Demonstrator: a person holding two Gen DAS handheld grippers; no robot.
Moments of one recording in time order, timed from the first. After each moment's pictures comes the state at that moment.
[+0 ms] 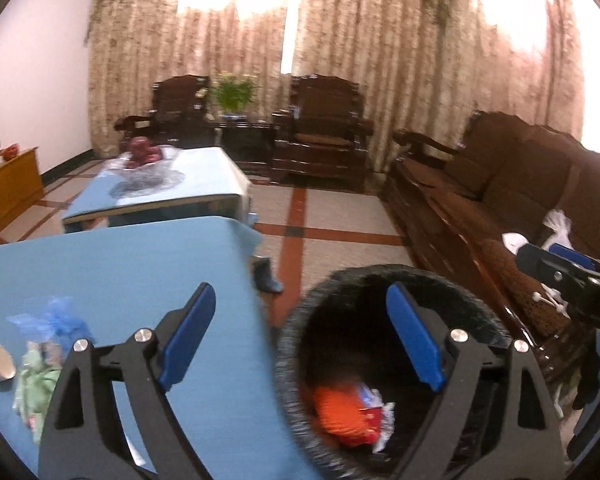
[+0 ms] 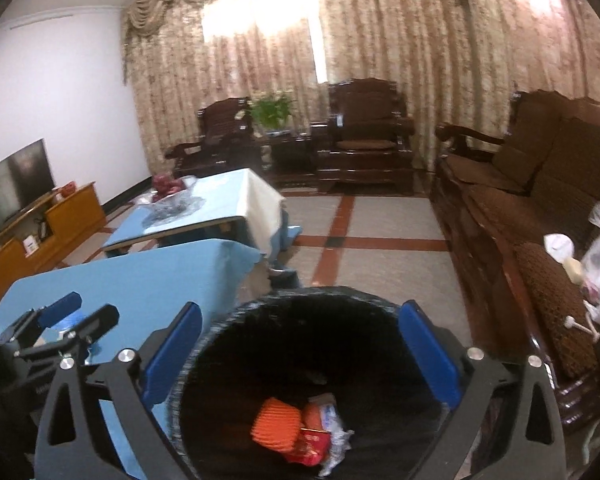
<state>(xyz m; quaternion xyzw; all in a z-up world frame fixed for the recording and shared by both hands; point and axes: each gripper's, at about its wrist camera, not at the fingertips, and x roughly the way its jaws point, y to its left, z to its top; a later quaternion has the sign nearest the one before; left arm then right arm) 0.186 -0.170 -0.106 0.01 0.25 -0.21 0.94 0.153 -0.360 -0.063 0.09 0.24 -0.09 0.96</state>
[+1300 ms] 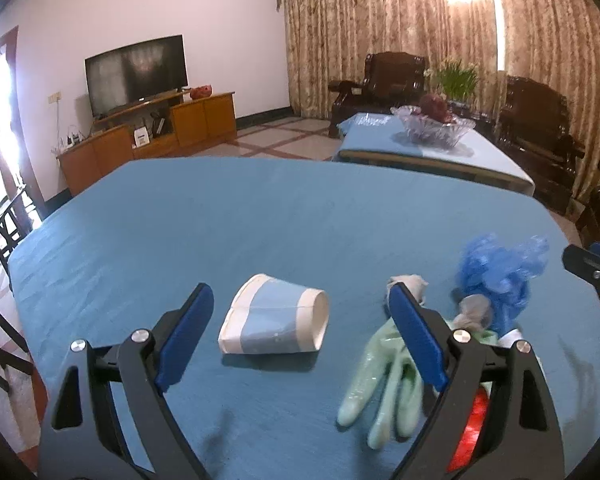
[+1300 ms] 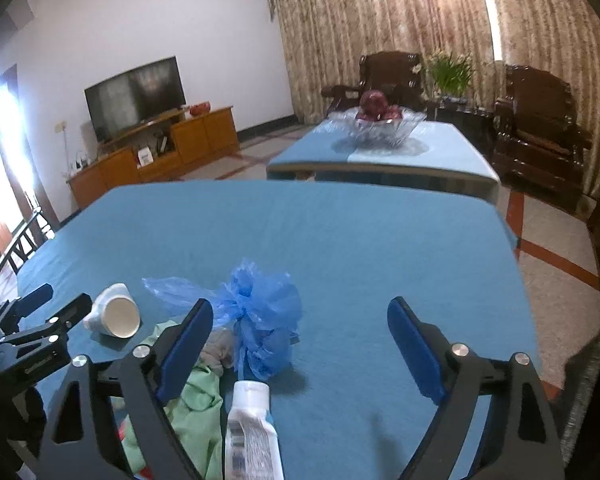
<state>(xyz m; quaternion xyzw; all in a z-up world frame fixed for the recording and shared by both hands) 0.204 0.185 -0.158 -0.02 0.30 0.14 0.94 0.319 -0.043 -0.162 0.02 0.31 0.16 0.94</state>
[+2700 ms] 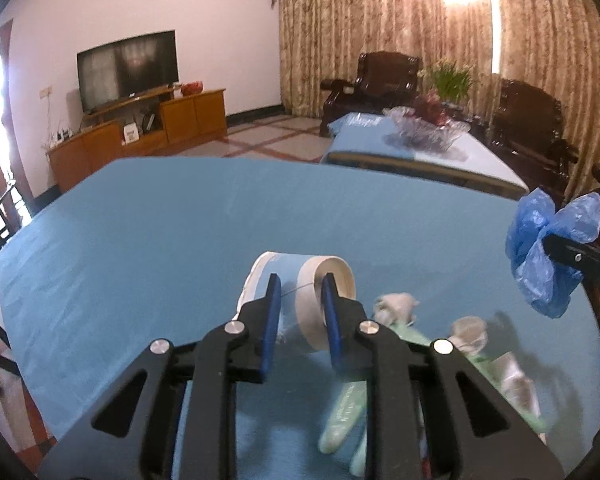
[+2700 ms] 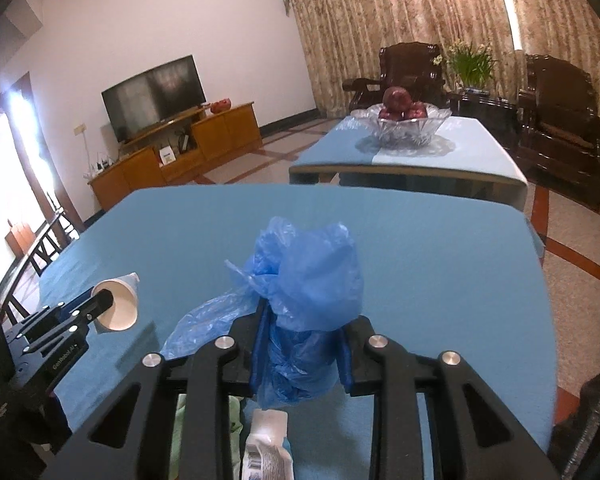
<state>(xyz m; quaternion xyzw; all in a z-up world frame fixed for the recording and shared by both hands) 0.219 0.178 -0.153 -0.03 0.29 0.11 0.95 0.327 -0.045 -0.133 0.04 0.31 0.20 0.93</state>
